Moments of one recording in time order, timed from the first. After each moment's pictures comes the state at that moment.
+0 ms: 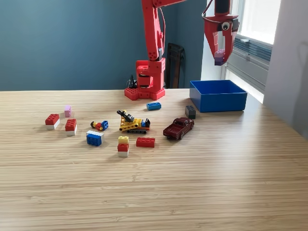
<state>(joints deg) -71.3 97.5 75.5 95.3 24.5</state>
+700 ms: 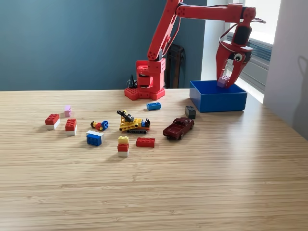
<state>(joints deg) -68.4 69.6 67.2 95.3 22.1</state>
